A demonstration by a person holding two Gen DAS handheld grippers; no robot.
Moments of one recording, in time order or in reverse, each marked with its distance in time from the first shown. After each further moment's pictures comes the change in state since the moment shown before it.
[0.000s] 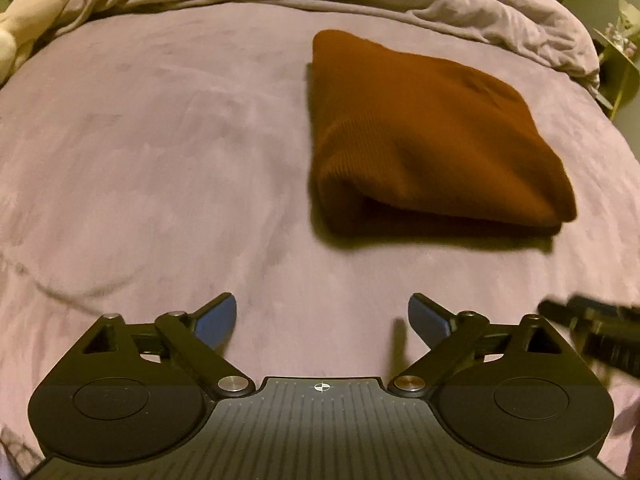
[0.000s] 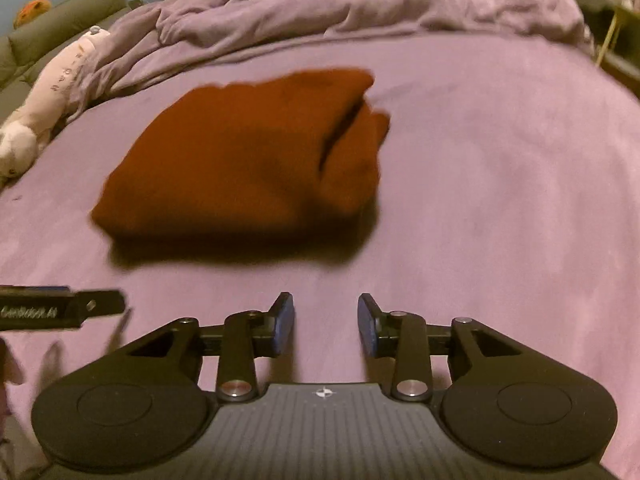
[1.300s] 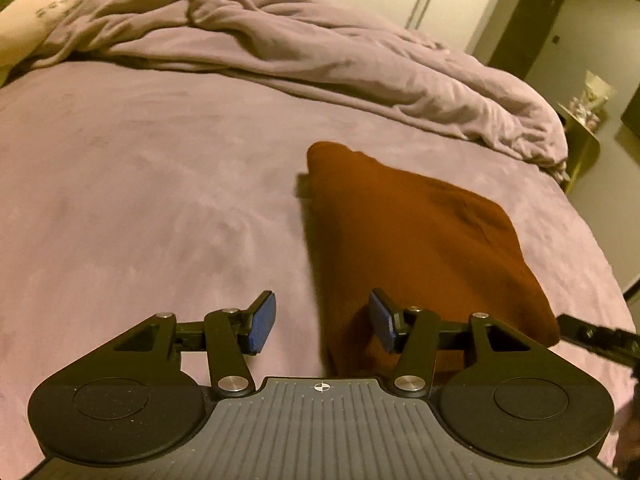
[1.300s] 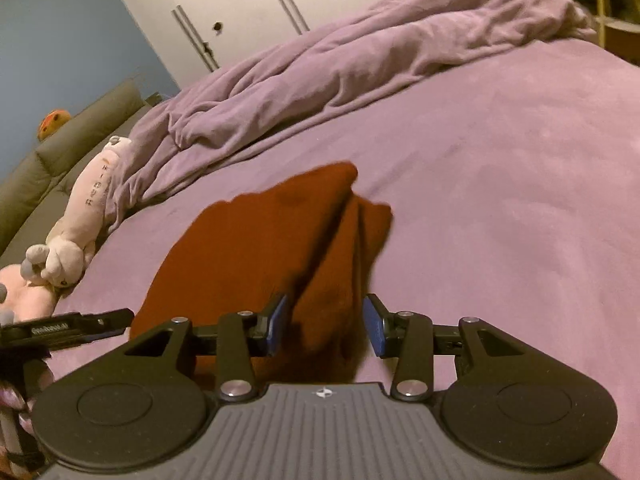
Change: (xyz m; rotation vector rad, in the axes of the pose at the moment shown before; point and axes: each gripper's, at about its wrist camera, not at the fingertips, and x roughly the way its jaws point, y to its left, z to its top) left arm 0.004 0.041 0.069 -0.063 -0.212 -0.177; right arm 0.007 -0.058 0.055 0.204 -0.219 0.214
